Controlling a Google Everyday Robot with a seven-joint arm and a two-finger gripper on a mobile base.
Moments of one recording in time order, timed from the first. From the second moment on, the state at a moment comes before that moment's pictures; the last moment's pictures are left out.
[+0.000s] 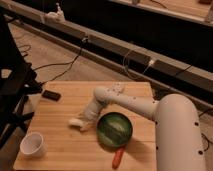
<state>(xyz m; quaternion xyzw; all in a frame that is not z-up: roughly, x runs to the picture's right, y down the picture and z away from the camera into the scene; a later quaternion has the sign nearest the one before) -0.118 0.222 0.848 -0.42 -0.37 -0.05 0.83</state>
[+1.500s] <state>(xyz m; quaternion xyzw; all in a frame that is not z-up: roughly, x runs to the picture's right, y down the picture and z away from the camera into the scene) -0.148 0.203 0.841 -0.41 -0.39 -0.09 0.82</state>
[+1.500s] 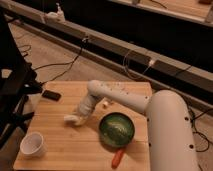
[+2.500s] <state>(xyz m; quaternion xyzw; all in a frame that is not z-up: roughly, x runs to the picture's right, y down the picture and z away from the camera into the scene) -0.113 0.149 0.880 -0.38 -0.34 -0.10 0.85</state>
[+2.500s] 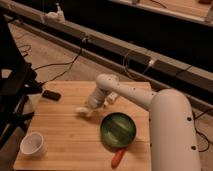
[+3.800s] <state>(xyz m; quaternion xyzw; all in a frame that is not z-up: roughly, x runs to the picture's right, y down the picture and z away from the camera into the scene) -0.096 0.189 0.858 -0.42 -0.35 -0.08 0.83</state>
